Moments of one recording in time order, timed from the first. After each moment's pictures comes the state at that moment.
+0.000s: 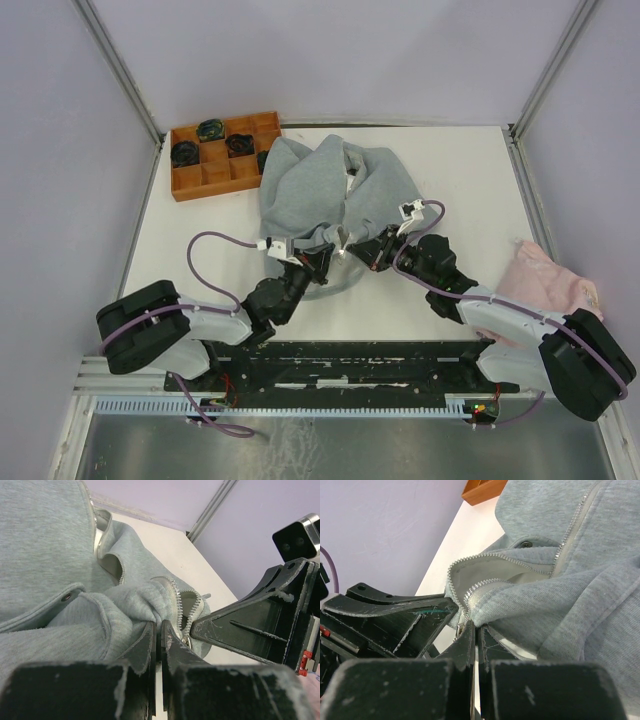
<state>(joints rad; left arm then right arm) -1.07 1.41 0.32 1.25 -0.58 -0.43 0.65 1.15 0.42 0.63 -0.20 0.77</state>
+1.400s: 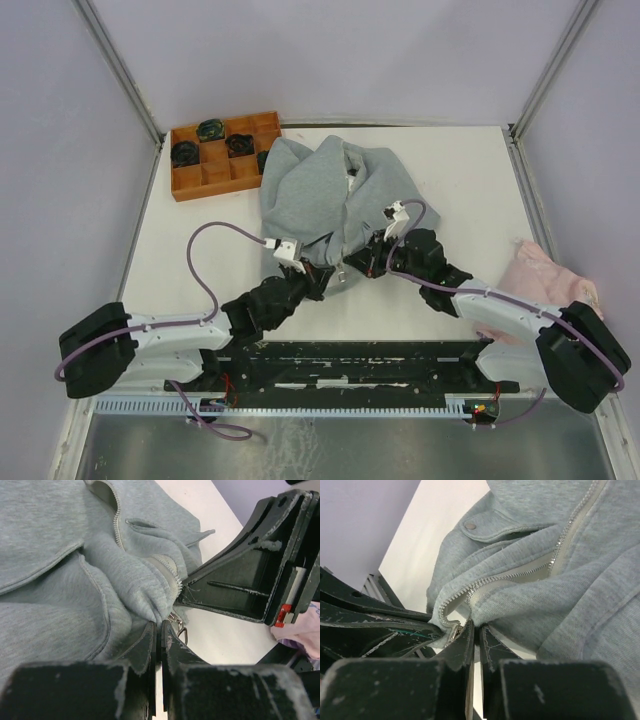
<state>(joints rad) -1.12 1.12 0.35 0.64 -0.48 -0.56 0.67 1.20 0.49 0.43 -0.25 0.65</state>
